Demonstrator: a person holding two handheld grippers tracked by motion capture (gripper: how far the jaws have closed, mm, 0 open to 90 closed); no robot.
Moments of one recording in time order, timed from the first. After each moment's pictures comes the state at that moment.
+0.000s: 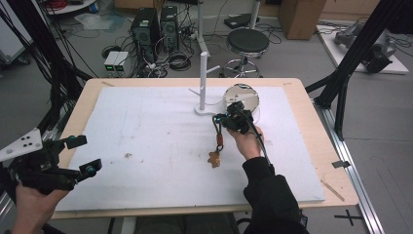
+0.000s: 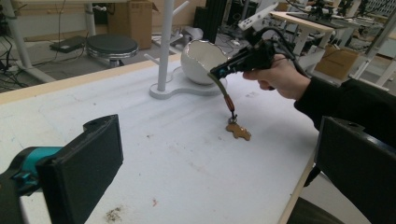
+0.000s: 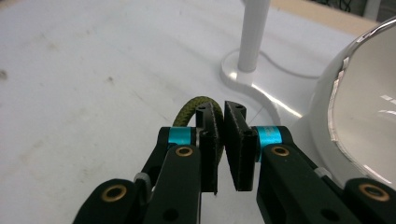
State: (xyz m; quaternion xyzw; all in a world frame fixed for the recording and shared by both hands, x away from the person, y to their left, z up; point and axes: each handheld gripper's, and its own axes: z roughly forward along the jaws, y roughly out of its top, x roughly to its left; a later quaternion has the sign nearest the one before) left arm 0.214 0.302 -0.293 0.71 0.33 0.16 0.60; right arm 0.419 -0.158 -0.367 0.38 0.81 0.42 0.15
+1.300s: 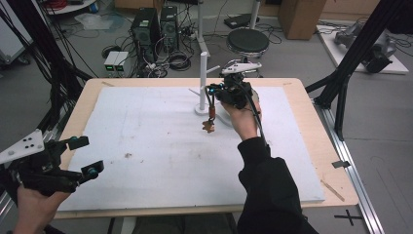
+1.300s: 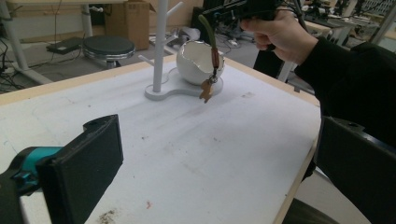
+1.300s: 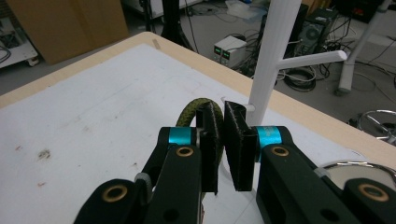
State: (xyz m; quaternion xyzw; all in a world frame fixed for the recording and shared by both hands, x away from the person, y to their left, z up) left arm 0.209 0.295 -0.291 0.71 0.33 0.16 0.60; right arm 0.425 -0.132 -0.275 0.35 0.78 0.48 0.20
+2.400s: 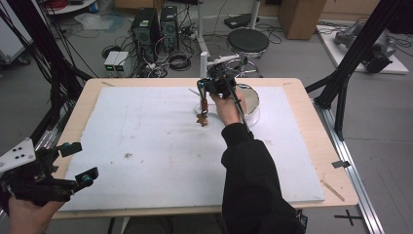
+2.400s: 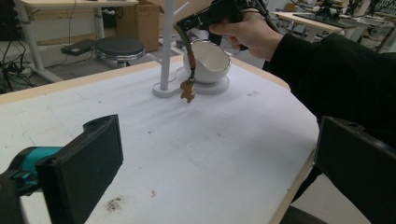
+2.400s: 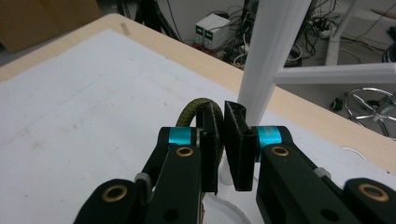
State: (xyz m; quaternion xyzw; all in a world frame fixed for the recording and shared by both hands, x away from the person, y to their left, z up) left arm 0.192 0.301 -0.293 0.71 0.34 0.18 0.59; right arm 0.478 -0.097 -0.293 0.38 0.80 0.42 0.20
